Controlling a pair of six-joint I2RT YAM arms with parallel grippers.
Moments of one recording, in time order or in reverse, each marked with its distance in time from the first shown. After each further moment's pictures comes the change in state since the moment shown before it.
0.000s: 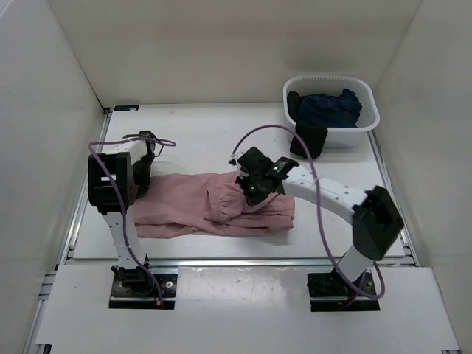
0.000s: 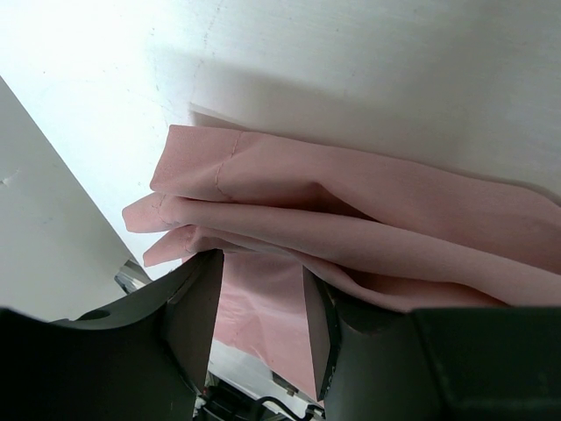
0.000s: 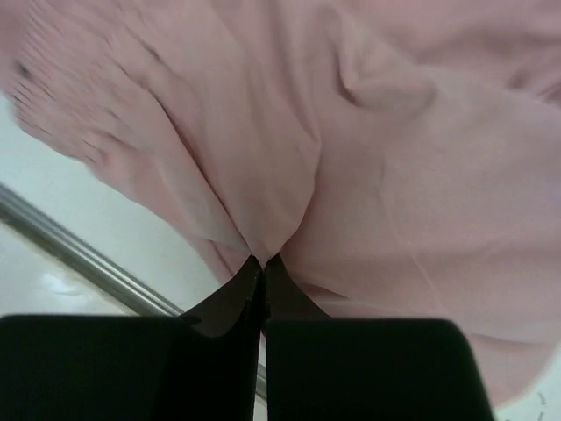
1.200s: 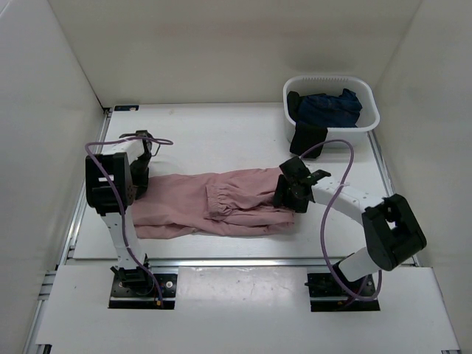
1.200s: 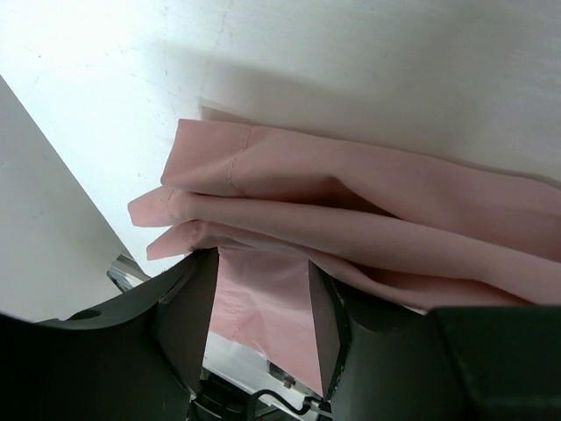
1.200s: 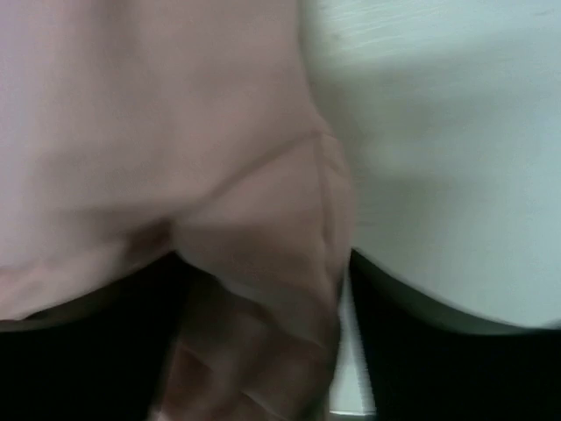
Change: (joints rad) left arm 0.021 -0.009 0.010 -0.032 0.014 -0.008; right arm -0.295 -0.132 -0.412 0.121 0.172 0.552
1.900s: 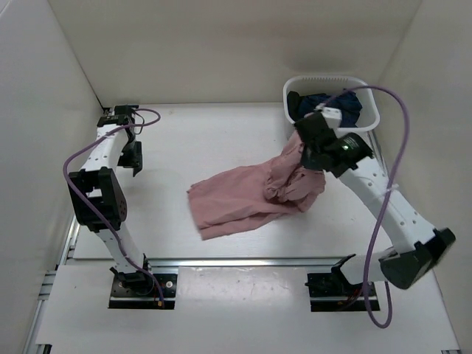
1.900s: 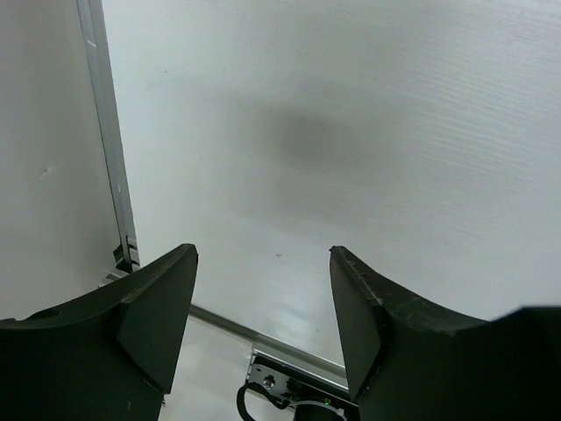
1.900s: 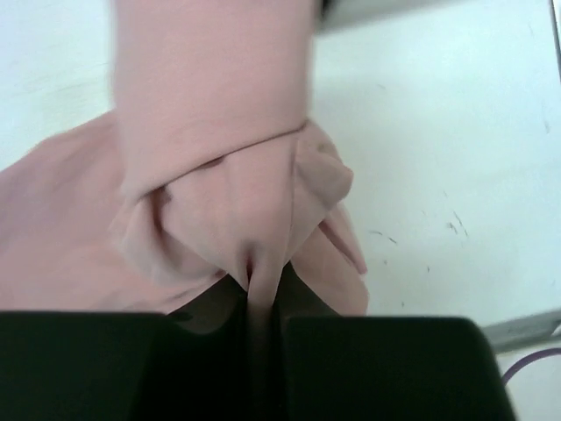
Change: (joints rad) left arm 0.041 -0.210 0.171 -0.096 0.132 -0.005; right arm -0.022 -0.150 0.599 -0.519 0.351 -0.099
